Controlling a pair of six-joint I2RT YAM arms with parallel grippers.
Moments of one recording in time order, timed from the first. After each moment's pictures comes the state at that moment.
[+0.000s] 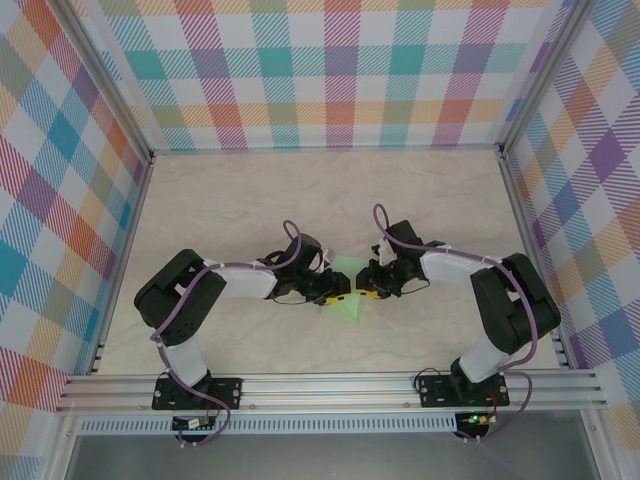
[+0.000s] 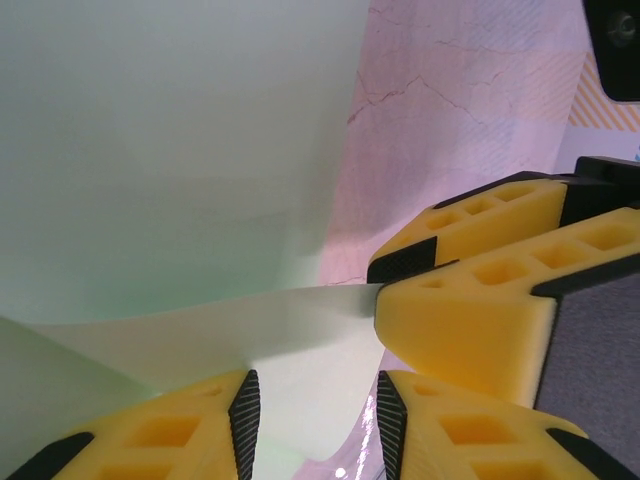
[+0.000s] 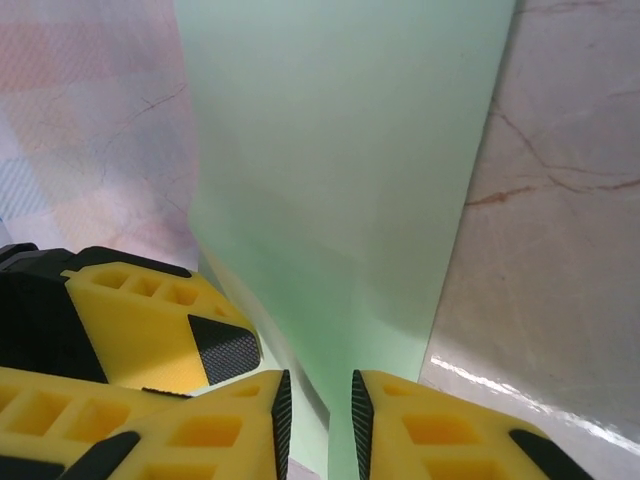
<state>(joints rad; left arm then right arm) -0.74 1.77 0.84 0.10 0.59 -1.00 0.46 1.62 0.79 -0.37 -0.65 0.66</state>
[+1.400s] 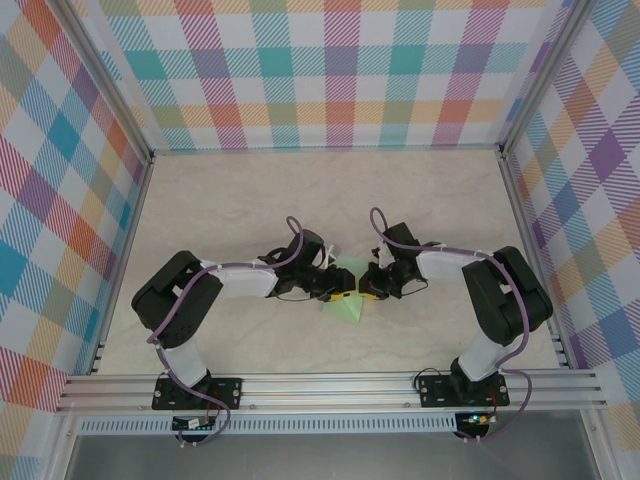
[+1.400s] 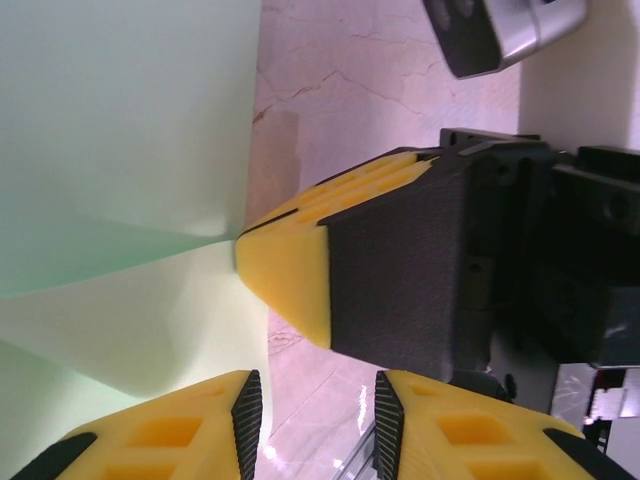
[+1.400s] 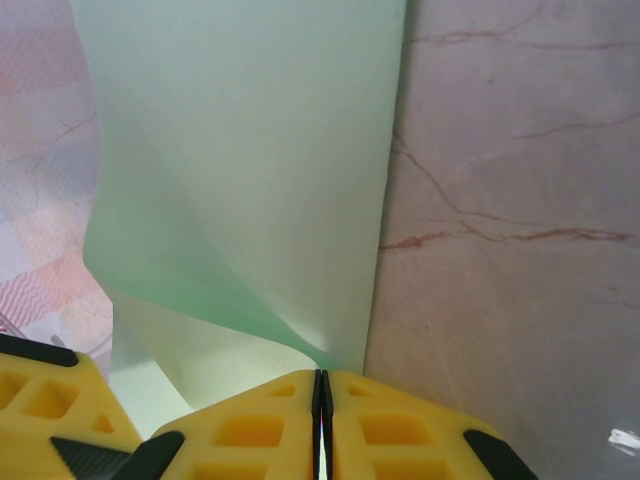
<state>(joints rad) -0.76 1.75 0.87 0.10 0.62 -1.00 0.46 1.67 0.79 -0.36 -0.60 0.64</state>
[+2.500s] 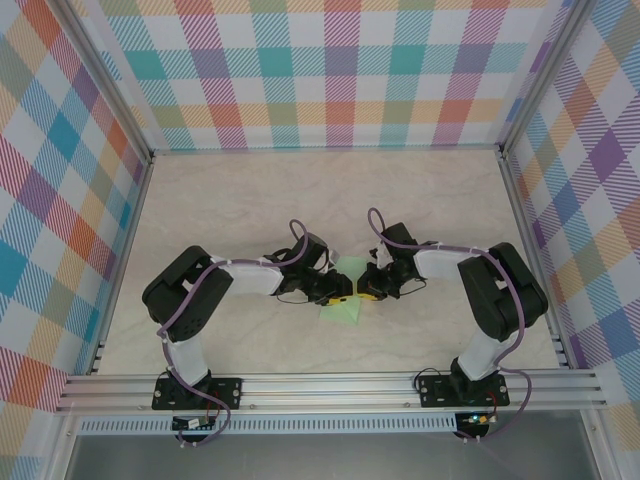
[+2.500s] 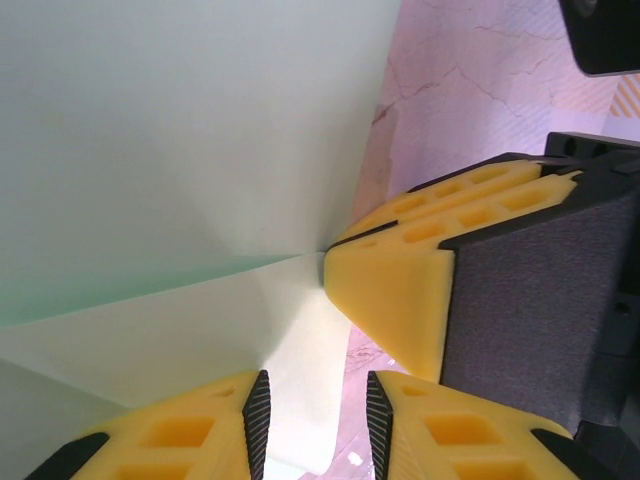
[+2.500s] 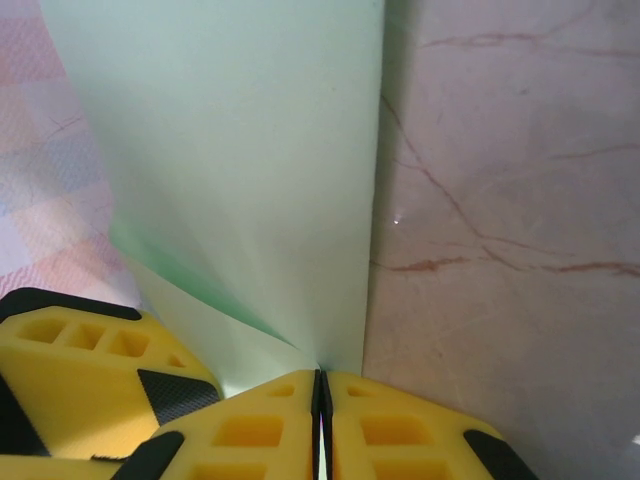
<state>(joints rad) -0.76 1.82 0.90 0.01 0.58 -0.97 0.47 1.71 0.80 -0.35 -0.62 0.64</state>
